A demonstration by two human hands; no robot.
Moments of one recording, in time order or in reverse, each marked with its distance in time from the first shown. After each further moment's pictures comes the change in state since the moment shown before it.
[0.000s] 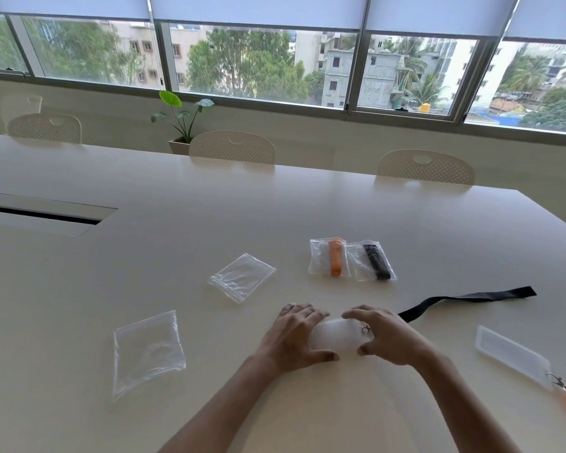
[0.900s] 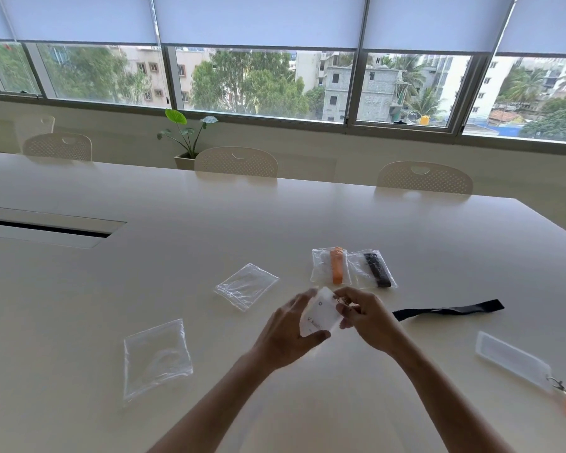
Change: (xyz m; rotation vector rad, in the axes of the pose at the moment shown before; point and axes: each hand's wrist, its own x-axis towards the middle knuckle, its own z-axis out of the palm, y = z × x) left_hand -0.009 0.015 -0.045 -0.357 0.201 -0.068; right_hand 0.010 -0.048 -0.013 0.614 0.299 -0.026
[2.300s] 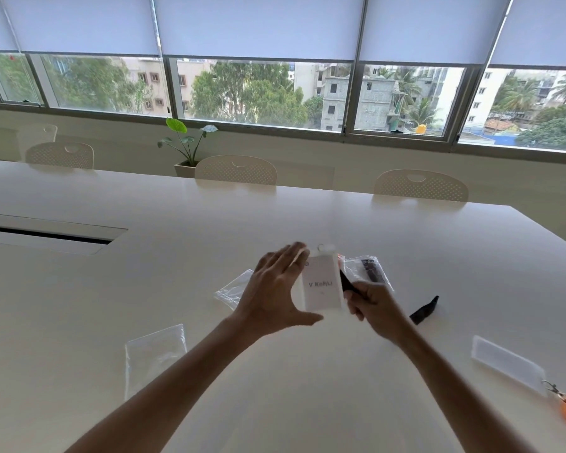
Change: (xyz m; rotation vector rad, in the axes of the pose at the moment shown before) left_hand 0.027 0.044 -0.073 0.490 0.179 0.247; right_hand 0.017 0.008 -0.017 0.245 0.065 -0.043
